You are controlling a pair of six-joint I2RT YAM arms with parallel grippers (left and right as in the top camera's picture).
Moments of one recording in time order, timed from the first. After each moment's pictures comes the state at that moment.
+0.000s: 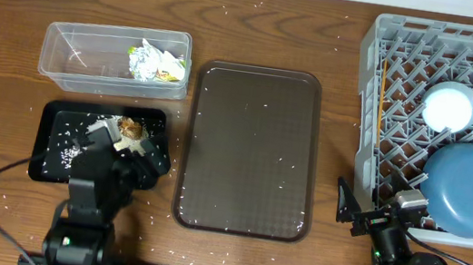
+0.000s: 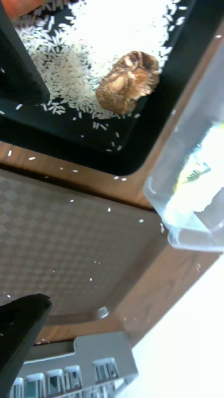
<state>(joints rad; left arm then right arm) -0.03 0.55 0.35 -0.35 0.14 -0.66 0.05 0.01 0.01 -0.05 -0.26 0.15</state>
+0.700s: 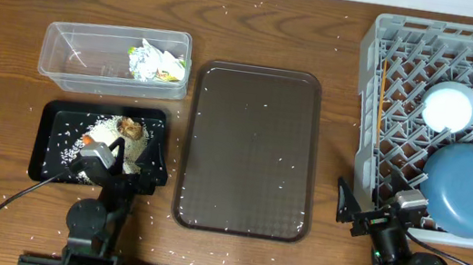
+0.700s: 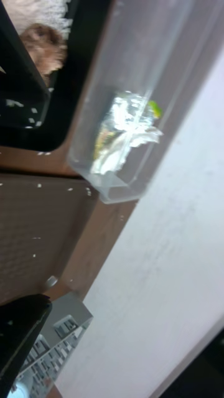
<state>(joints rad) -0.03 0.11 0.01 0.02 0.10 -0.57 0.05 0.01 0.01 -0.05 -0.26 0.15</state>
